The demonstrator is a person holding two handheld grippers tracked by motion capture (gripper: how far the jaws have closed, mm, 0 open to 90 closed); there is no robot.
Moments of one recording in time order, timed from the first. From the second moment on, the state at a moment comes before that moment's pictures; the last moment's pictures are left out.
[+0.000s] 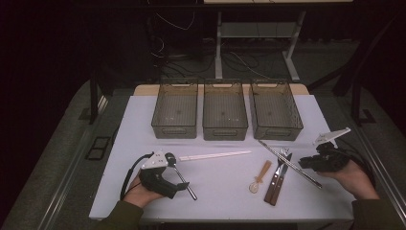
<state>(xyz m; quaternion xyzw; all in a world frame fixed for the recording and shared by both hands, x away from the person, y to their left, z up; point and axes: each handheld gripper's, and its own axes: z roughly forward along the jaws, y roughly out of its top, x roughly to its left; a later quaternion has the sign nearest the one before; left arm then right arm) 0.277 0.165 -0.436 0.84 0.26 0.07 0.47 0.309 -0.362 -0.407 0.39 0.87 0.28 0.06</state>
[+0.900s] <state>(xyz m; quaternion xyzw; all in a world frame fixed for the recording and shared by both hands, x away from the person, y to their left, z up) 0.278 0.165 -0.437 0.84 0.26 0.07 0.47 0.311 -0.357 -0.419 0.38 0.90 0.22 0.05</state>
